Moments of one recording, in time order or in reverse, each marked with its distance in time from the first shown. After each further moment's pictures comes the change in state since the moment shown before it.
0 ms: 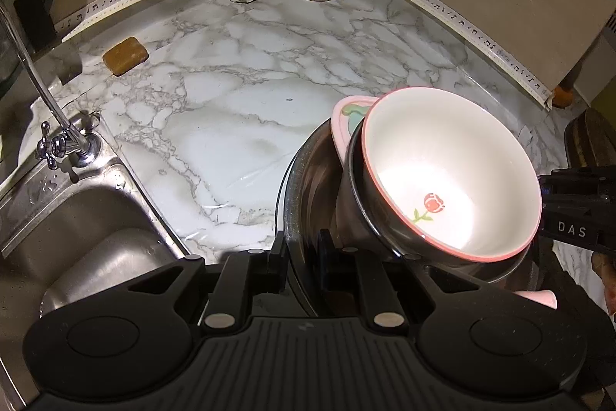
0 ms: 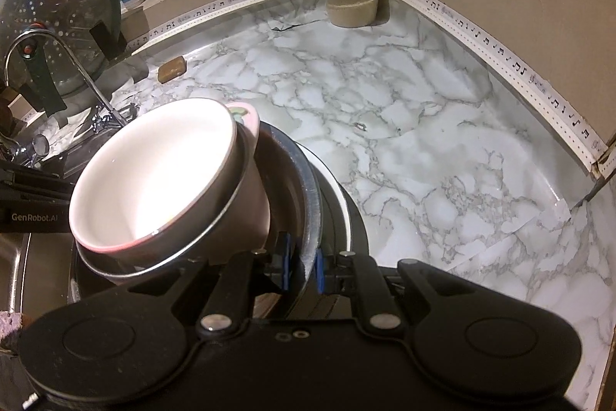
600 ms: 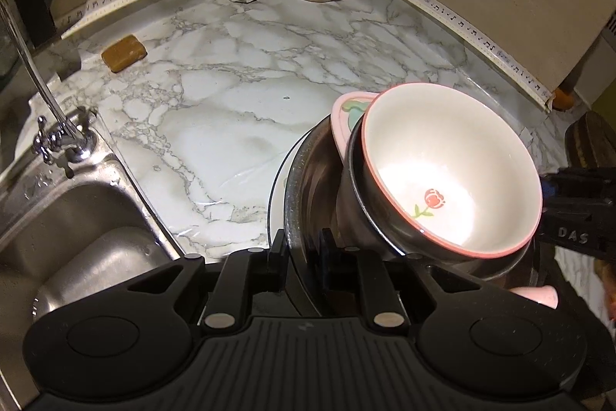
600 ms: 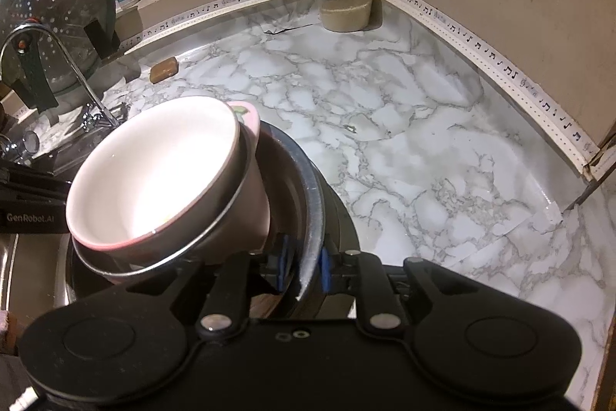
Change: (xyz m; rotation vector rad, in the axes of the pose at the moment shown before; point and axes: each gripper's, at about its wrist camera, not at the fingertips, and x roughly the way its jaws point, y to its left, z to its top) left arm 0.002 -0.005 -0.007 0.003 -0.023 0.013; right arm -0.002 0.005 -0.005 -0.020 -0.031 -0.052
